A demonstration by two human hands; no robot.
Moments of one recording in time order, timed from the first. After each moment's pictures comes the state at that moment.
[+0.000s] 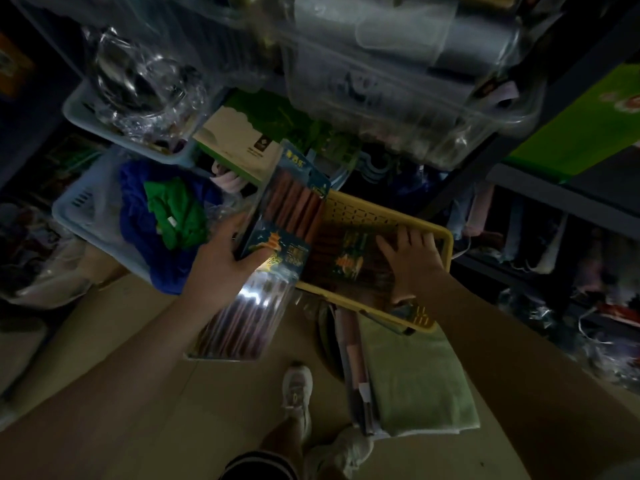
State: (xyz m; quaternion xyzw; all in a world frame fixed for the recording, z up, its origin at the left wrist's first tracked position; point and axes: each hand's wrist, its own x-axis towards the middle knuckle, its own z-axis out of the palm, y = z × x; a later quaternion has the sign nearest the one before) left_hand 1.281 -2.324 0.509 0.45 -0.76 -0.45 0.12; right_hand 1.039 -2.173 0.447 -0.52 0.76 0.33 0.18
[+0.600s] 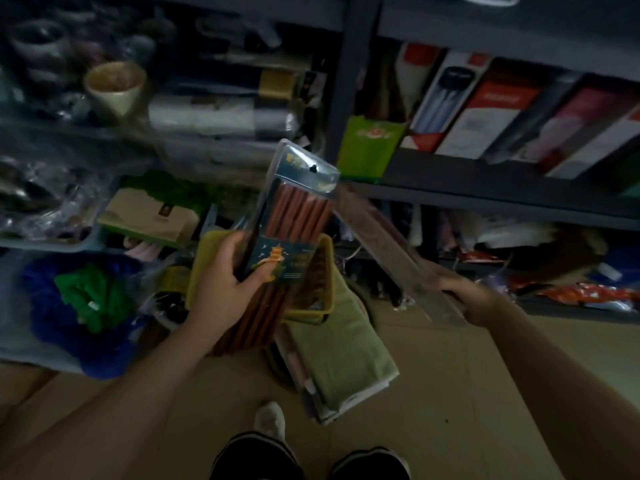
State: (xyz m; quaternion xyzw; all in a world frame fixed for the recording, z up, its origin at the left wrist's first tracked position) left_hand 1.217 -2.223 0.610 0.26 -0.82 -0.49 0.14; right_hand 1.029 -1.946 0.615 -0.07 0.73 -0.46 0.50
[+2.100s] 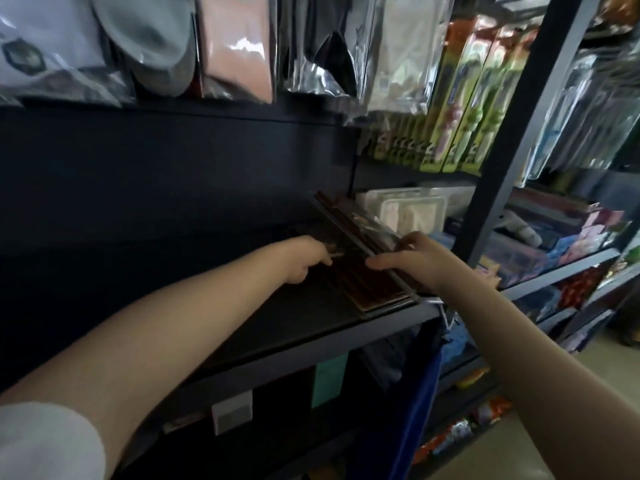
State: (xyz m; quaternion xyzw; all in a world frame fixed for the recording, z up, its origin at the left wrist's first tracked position) left_hand 0.541 -1.712 0.865 0.10 -0.77 -0.61 -0.16; right_hand 0.576 -1.531 0.881 0.06 0.94 -0.34 0.01
